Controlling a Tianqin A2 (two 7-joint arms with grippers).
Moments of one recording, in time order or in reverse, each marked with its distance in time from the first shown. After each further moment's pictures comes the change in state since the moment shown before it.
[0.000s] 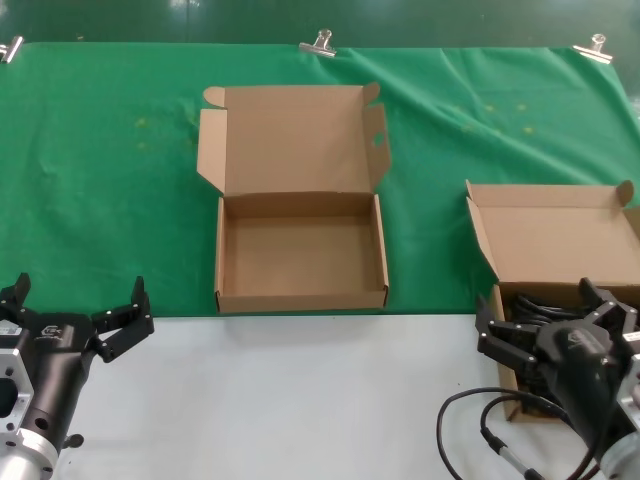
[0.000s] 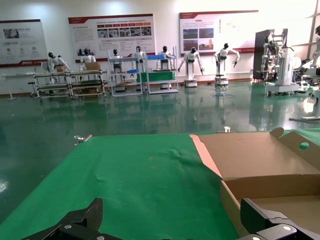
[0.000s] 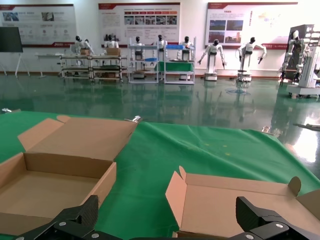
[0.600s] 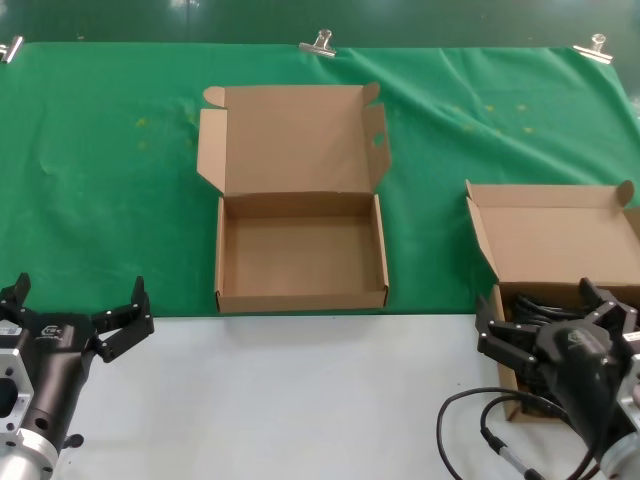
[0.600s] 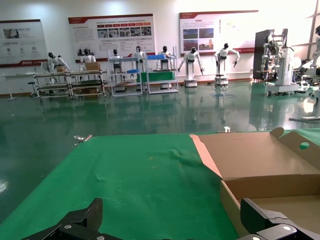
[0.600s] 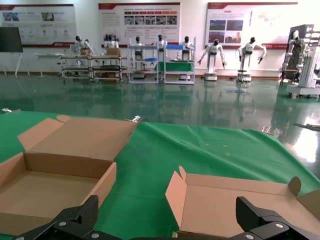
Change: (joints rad) left arm 0.000 0.000 0.000 0.000 0.000 0.000 0.000; right arm 0.000 0.000 0.000 0.000 0.000 0.000 0.000
